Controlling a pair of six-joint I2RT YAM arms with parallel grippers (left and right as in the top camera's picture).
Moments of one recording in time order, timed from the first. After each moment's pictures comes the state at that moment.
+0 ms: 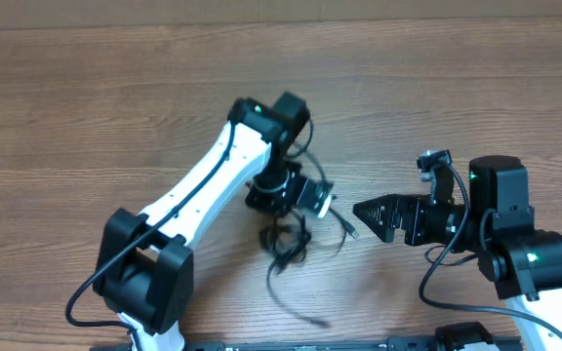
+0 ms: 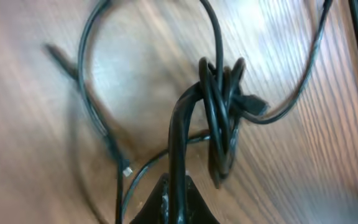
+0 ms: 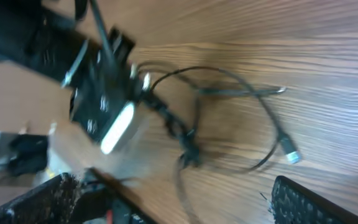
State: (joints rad) left arm -0.56 1.88 1.60 -1.35 0.27 1.36; right arm 0.14 0.92 0.93 -0.91 -0.69 0.28
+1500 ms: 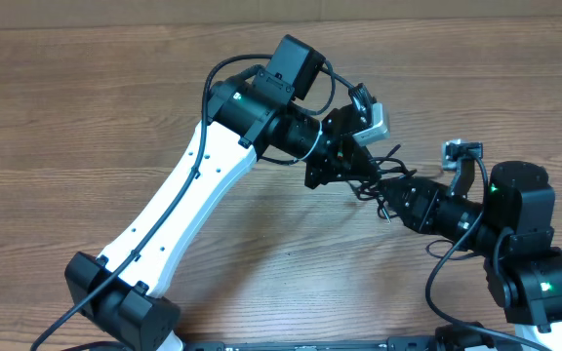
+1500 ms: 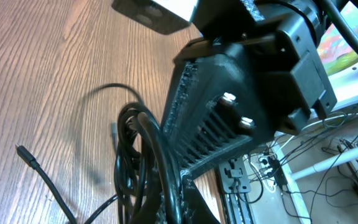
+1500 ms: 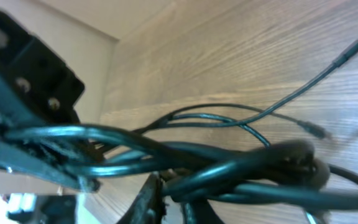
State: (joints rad) left arm -0.60 1.78 1.84 -1.12 1.02 0.60; right arm 0.14 0.82 0.93 -0.73 -0.61 0.60
